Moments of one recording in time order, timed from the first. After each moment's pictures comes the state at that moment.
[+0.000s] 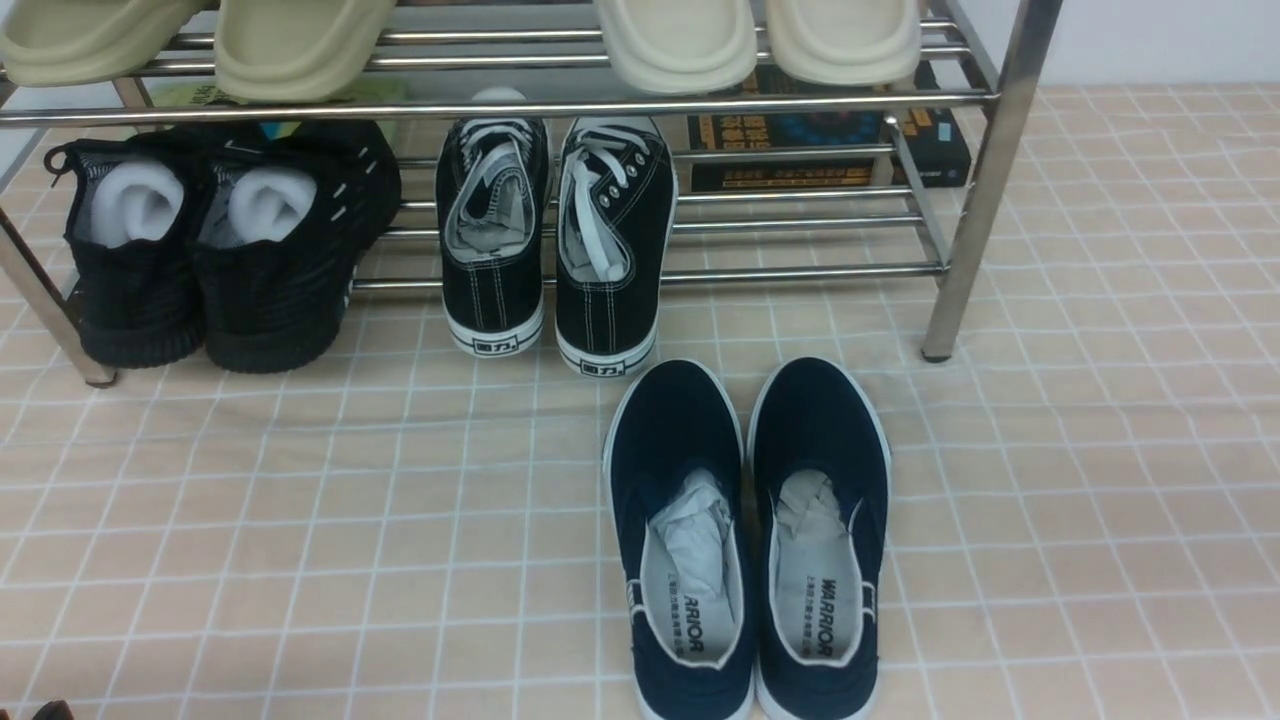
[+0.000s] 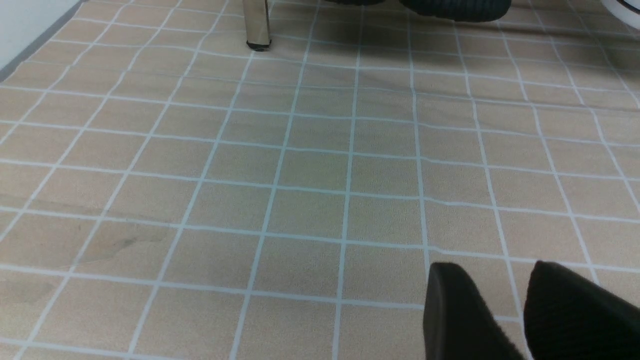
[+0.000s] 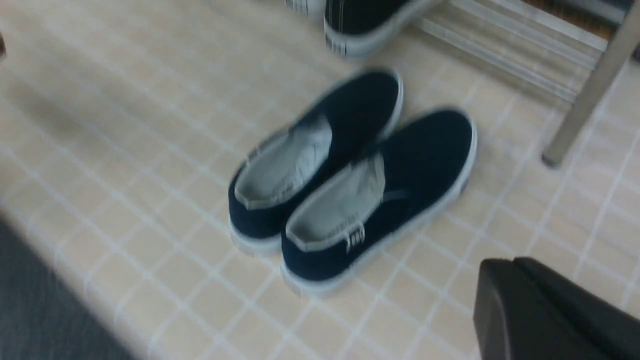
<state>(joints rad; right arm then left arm) 0.57 0.50 -0.86 0.13 0.89 -0.09 0.00 -0.01 0.02 0.16 0.40 -0.20</state>
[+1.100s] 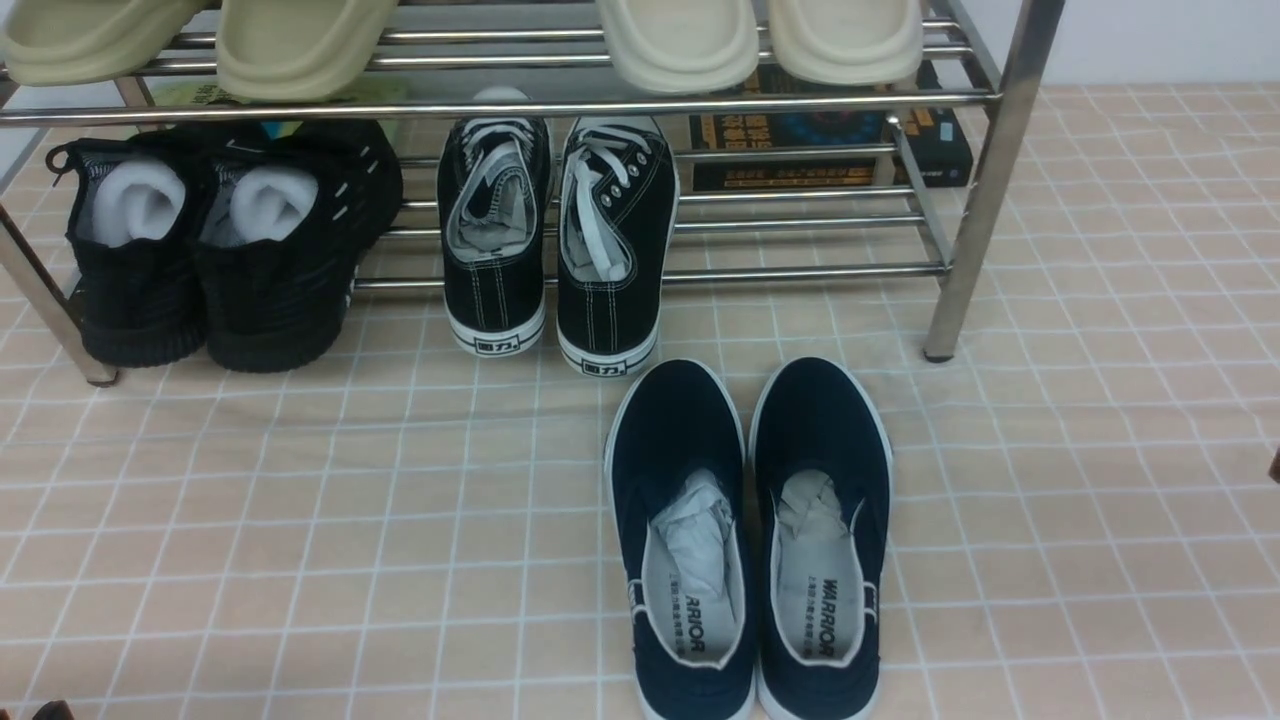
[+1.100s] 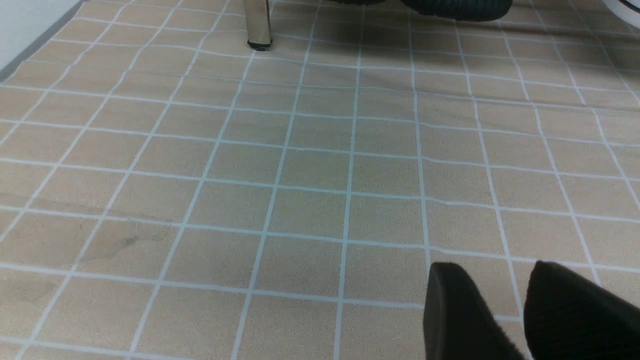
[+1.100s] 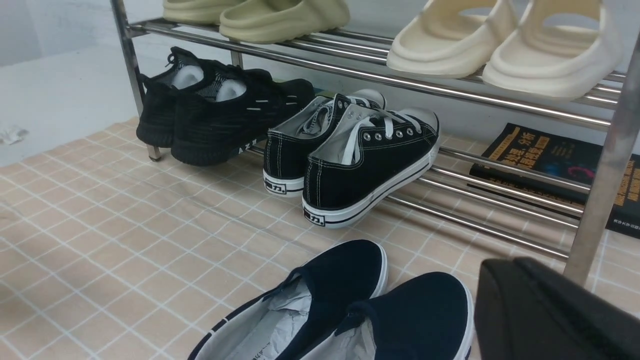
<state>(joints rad) 0.58 0.40 -0.43 0.13 0.19 -0.09 0.00 -0.01 0.02 0.16 0.40 -0.20</state>
